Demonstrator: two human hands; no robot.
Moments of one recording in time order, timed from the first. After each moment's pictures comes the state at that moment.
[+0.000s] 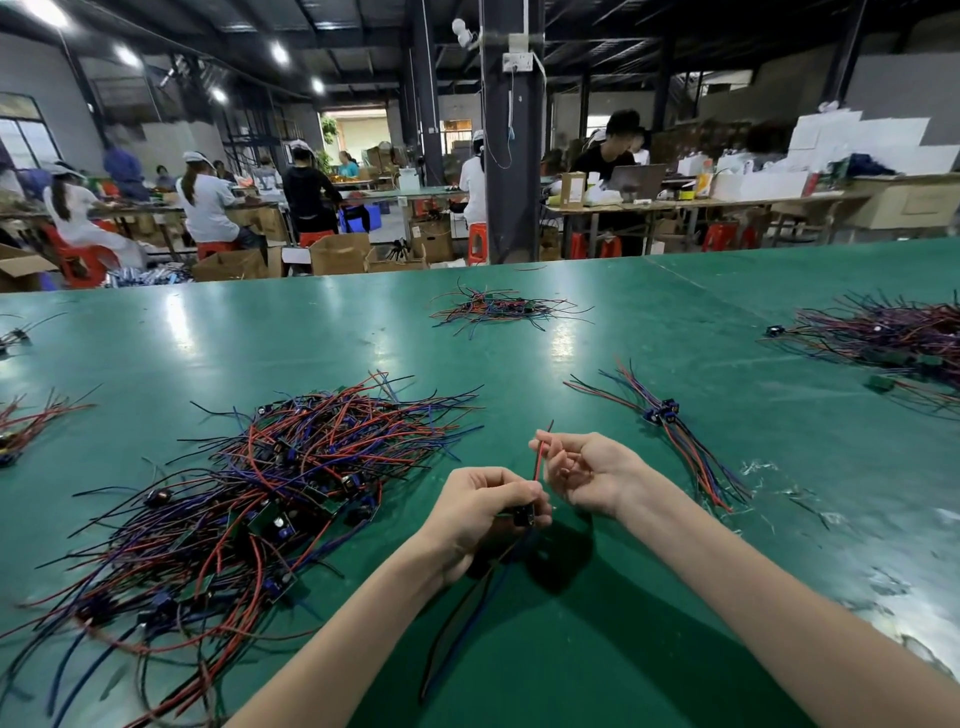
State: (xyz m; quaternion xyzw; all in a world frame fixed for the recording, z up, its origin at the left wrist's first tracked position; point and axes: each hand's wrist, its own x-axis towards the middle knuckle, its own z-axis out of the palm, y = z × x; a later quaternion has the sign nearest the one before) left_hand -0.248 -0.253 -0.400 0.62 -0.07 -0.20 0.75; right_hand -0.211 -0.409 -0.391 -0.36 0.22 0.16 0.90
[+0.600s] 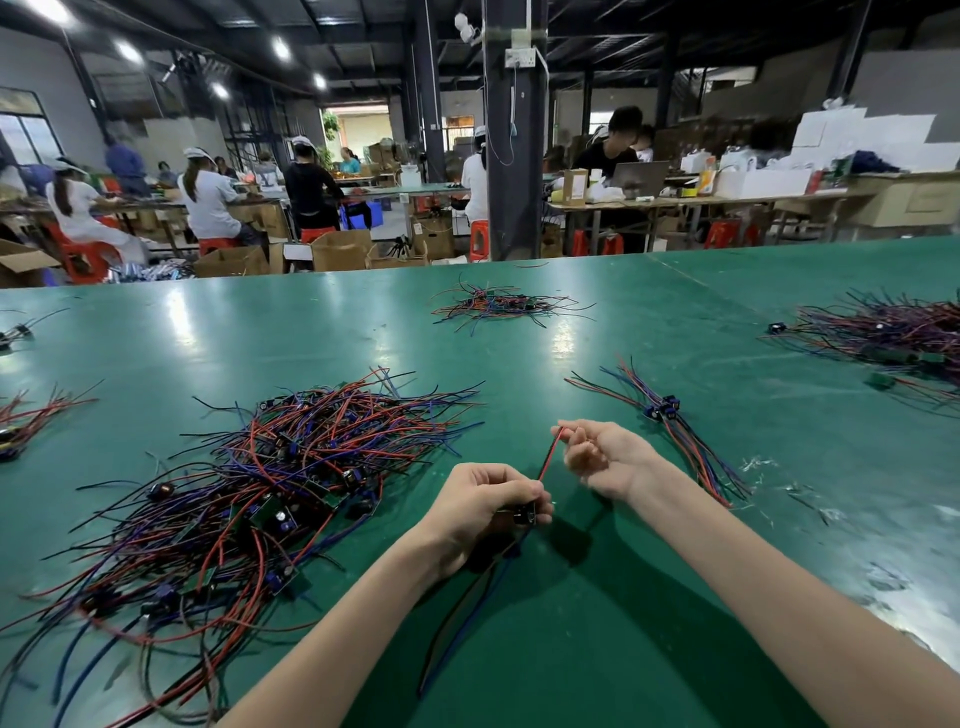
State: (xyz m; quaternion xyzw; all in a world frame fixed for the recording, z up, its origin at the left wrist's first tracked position) left_hand -0.247 -0.251 -0.400 0.63 -0.09 -0.22 0.74; right_hand -0.209 -0.425 -0.390 -0.38 0.21 0.11 0.89
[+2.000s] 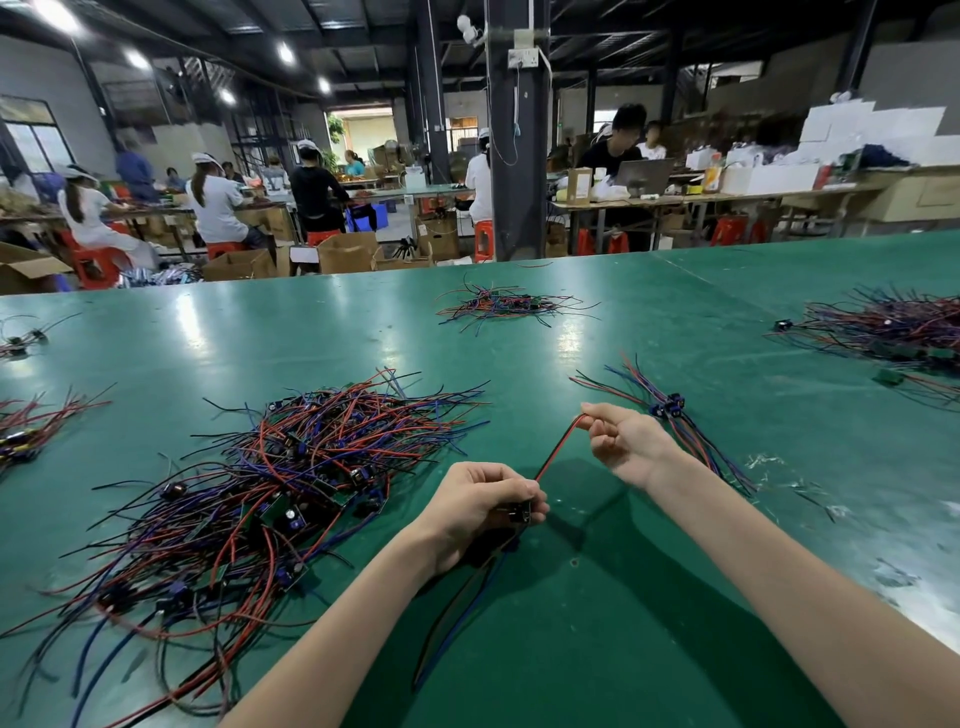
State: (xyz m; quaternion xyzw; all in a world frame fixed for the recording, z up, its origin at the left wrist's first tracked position) left_hand -0.242 -0.242 -0.403 0.63 -0.10 -0.23 0.73; right_hand -0.206 -0.439 -0.389 -0.47 0.21 -0.01 0.86
